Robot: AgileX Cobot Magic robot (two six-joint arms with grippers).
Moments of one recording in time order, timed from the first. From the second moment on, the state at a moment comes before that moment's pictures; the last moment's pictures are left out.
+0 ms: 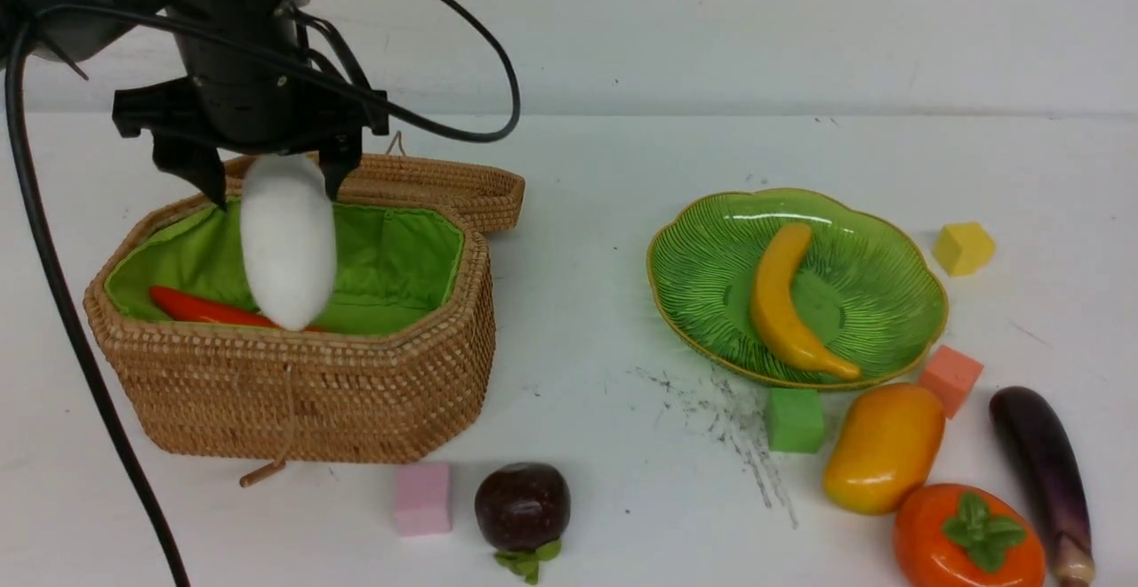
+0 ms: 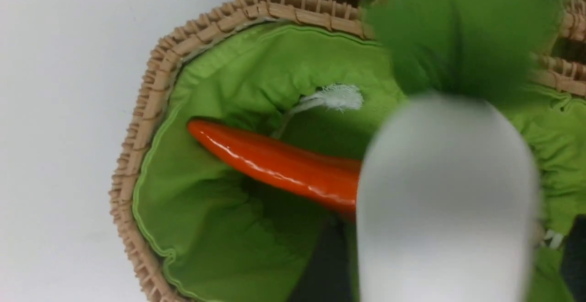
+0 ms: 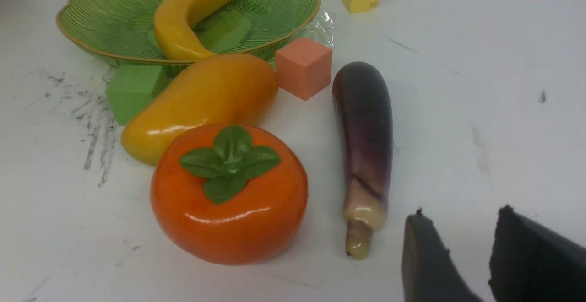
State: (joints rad) right arm 0.02 -0.01 0.01 -0.08 0.39 0.08; left arm -0.31 1.88 -1.85 0.30 1.24 -0.53
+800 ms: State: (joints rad) right arm 0.02 -0.01 0.01 -0.08 0.39 0.08; left arm -0.73 1.84 -1.60 0.00 1.24 -0.40
